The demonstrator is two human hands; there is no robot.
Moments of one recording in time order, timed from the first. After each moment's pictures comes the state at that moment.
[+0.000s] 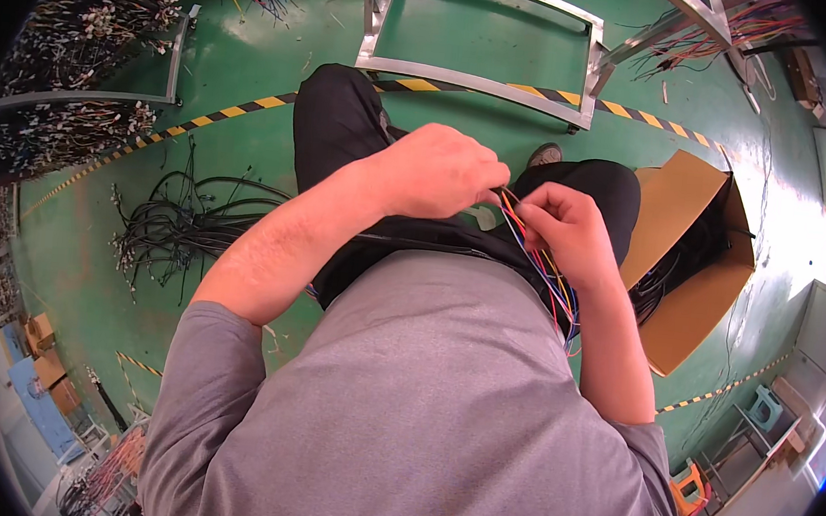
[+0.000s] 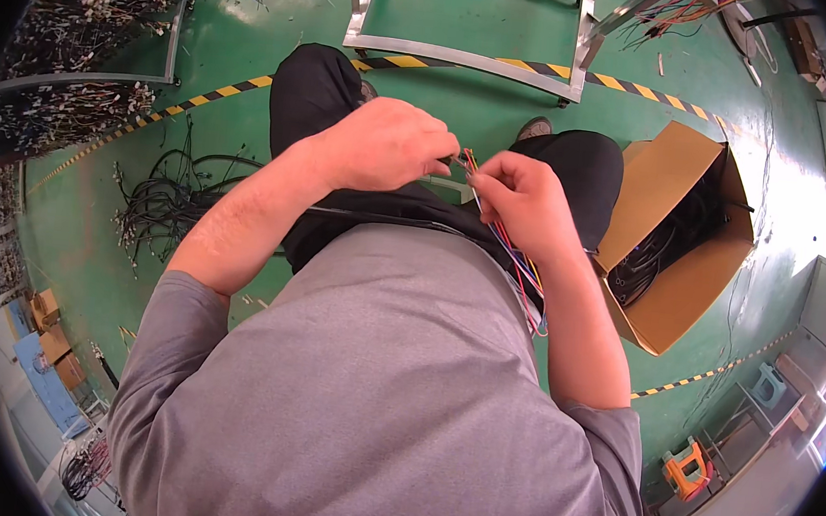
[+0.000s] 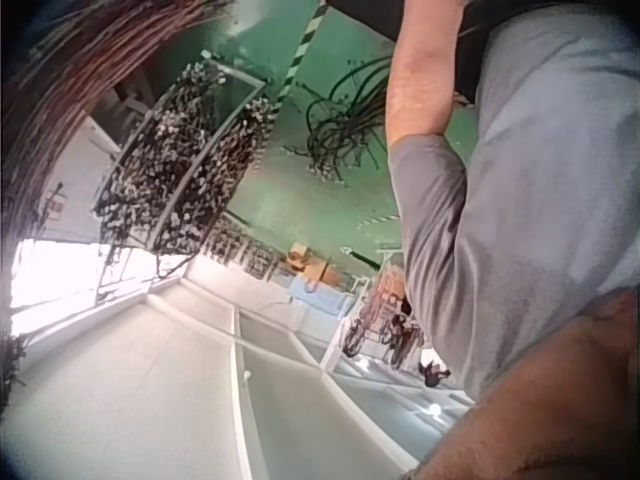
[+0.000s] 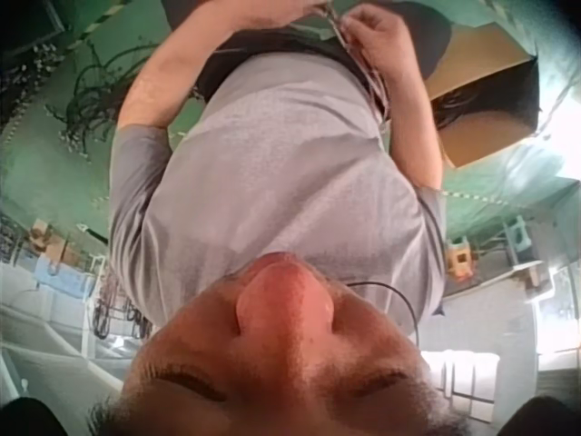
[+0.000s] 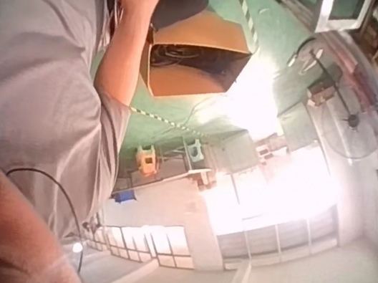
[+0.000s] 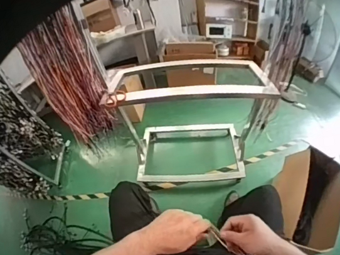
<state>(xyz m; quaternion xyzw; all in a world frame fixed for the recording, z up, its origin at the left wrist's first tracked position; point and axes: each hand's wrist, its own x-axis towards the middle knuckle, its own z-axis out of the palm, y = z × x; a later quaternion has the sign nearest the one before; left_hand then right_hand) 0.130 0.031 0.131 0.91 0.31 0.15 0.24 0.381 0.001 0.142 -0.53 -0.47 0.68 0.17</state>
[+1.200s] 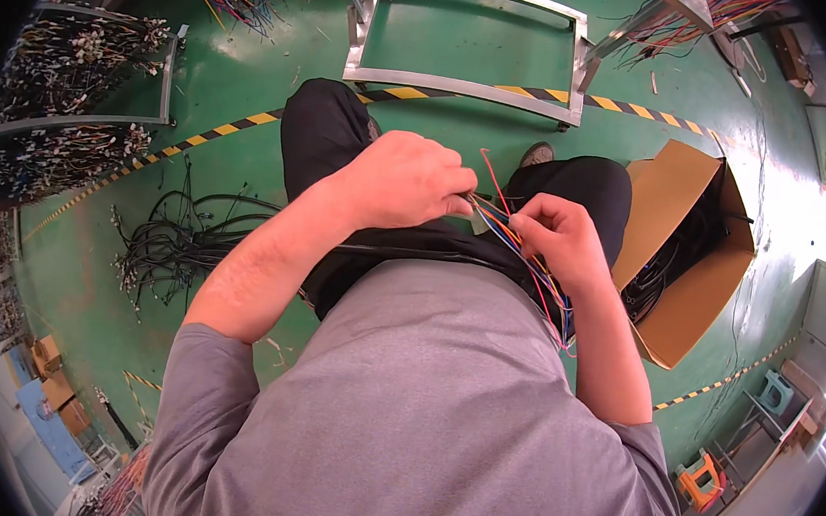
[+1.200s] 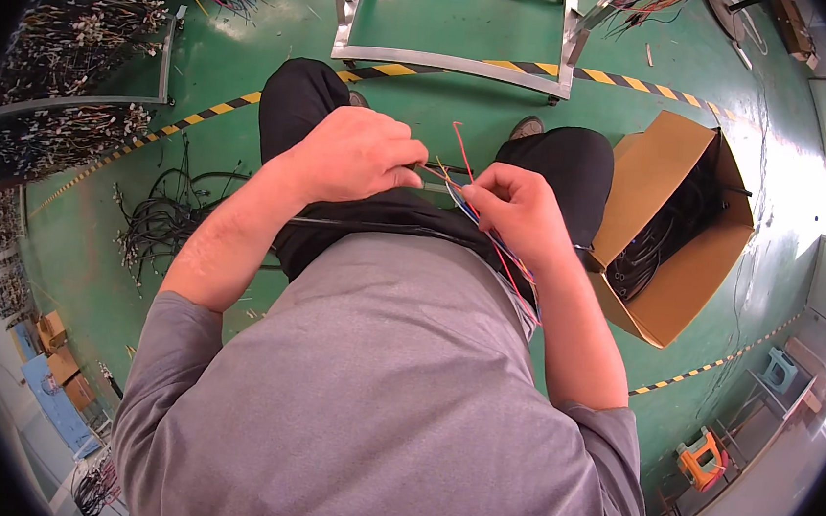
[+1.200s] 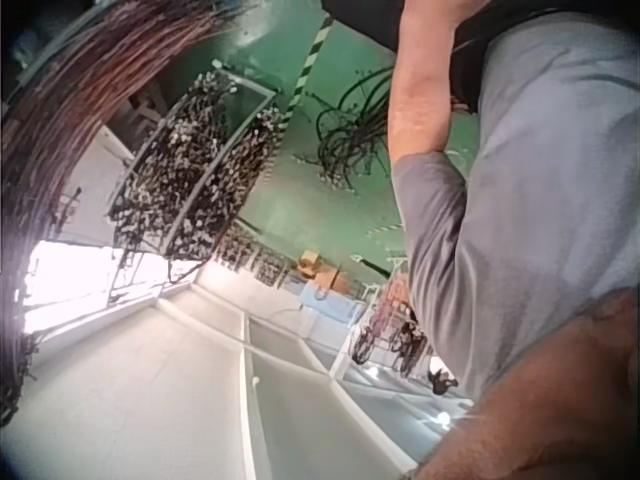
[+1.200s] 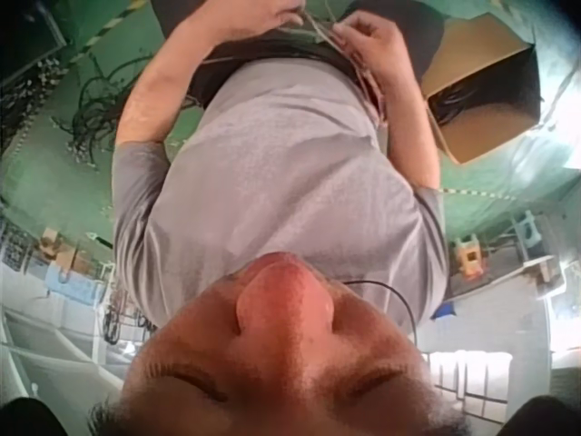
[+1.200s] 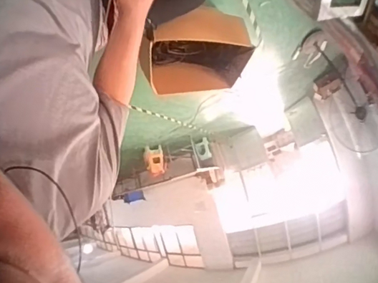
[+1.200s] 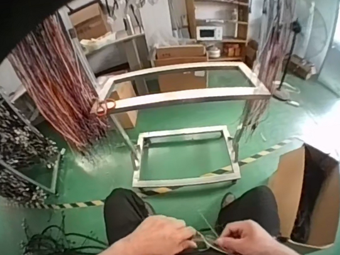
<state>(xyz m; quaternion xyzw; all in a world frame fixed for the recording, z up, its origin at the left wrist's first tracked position) 0.123 0.026 0.140 0.91 0.33 0.12 0.21 0.396 -0.008 0.135 -0.55 -0.47 0.67 0.18</state>
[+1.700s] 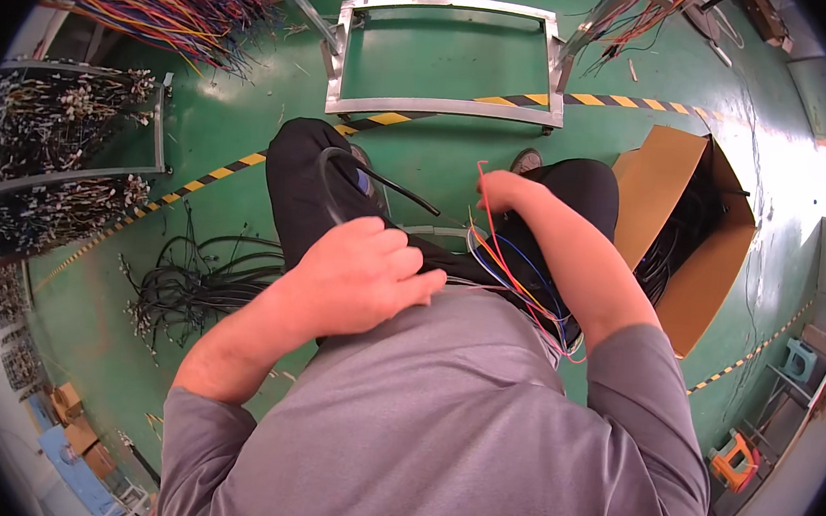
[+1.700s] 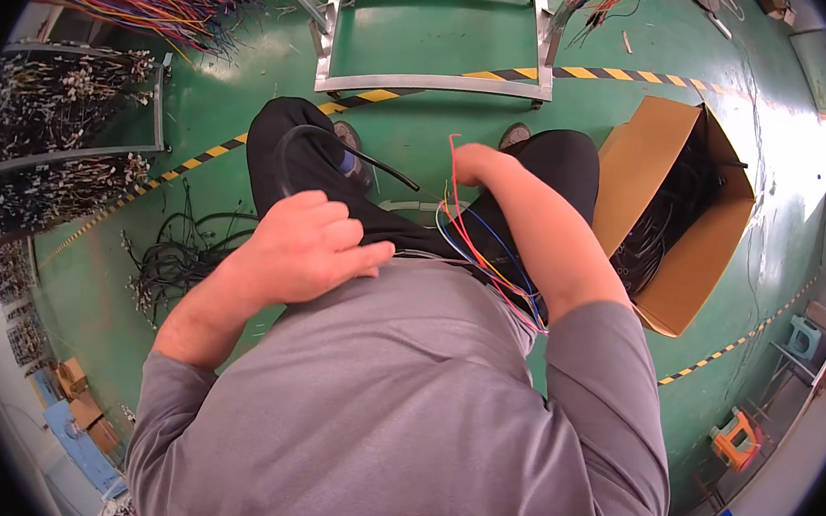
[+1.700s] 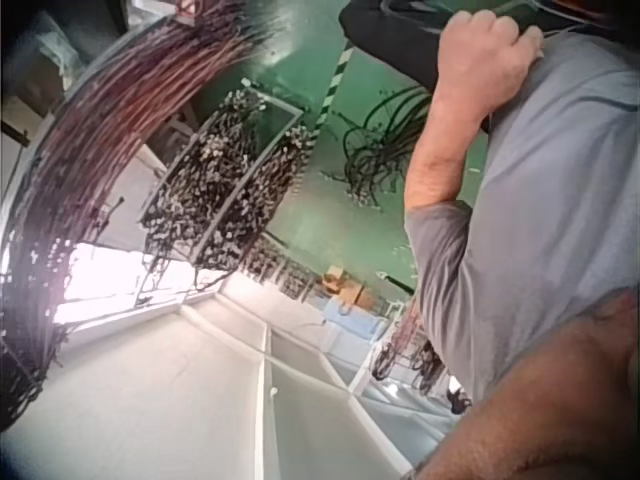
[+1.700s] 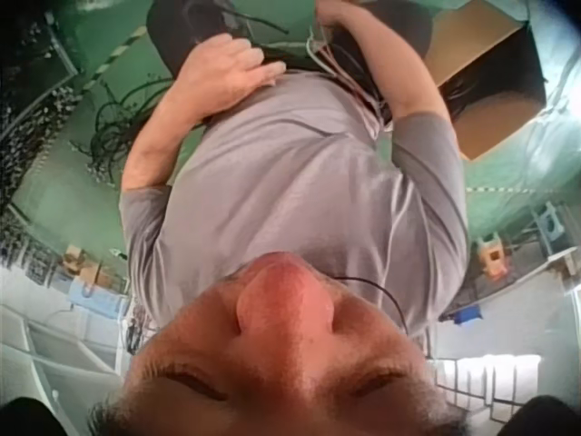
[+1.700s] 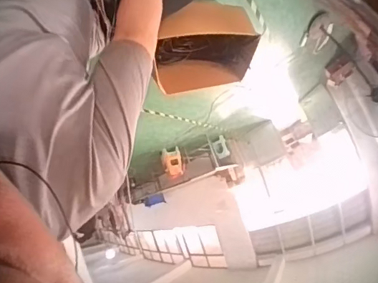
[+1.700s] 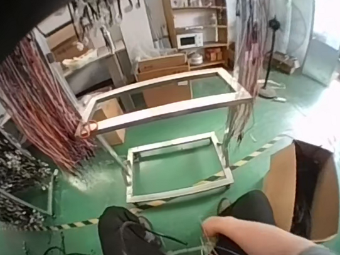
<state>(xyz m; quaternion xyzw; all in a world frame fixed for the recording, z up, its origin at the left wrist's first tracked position) 0.119 -0.020 0.200 0.95 0.25 0.14 0.11 0.378 0.104 -0.082 -0.33 -0.84 0.32 -0.29</state>
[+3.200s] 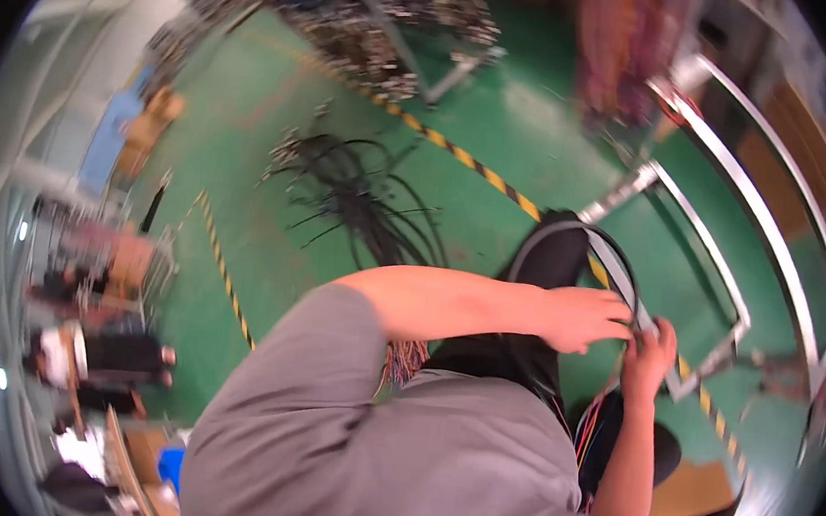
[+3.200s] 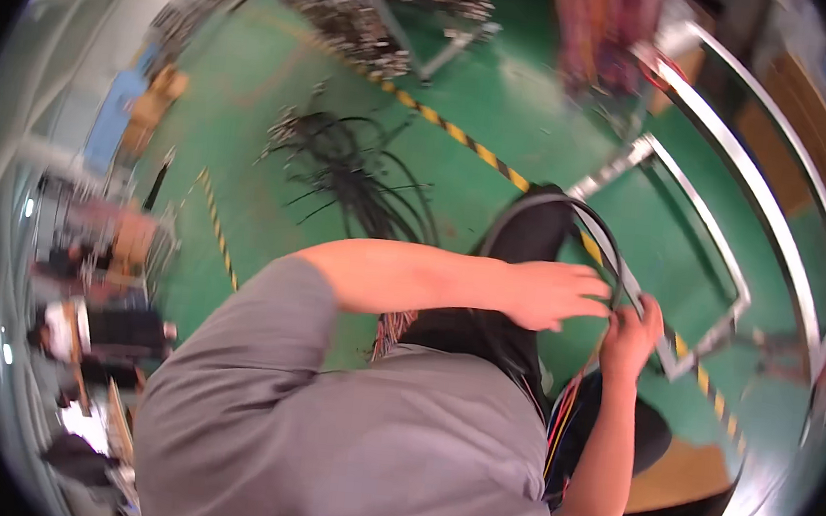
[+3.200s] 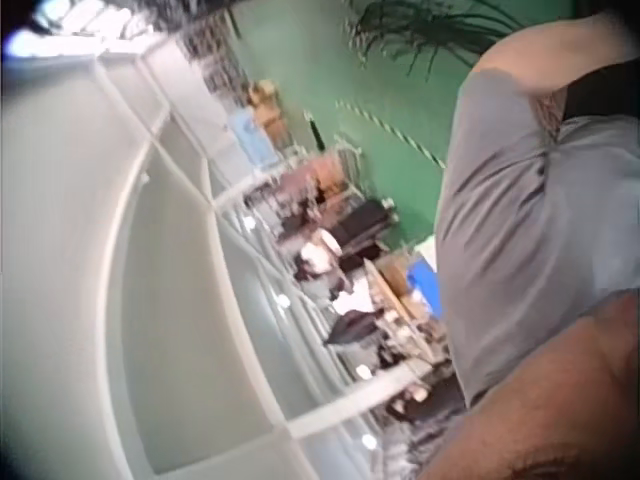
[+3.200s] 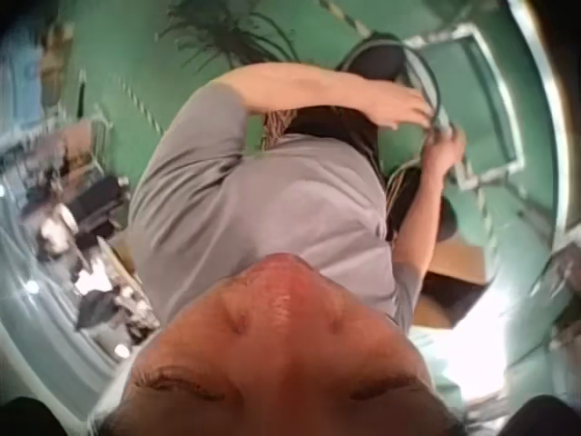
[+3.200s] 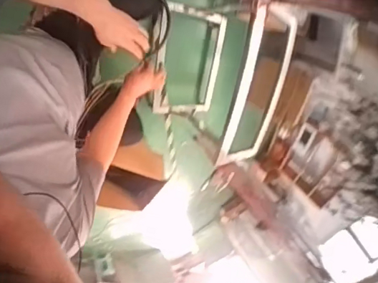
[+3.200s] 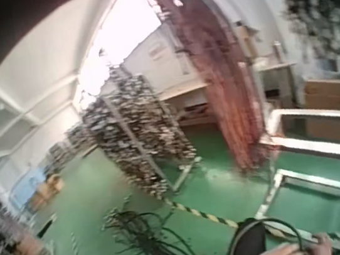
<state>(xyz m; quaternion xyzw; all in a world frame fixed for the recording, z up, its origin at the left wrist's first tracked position) 0.074 0.020 0.113 0.85 0.45 0.18 0.21 0.310 0.111 0.017 -0.41 -0.87 0.16 0.23</state>
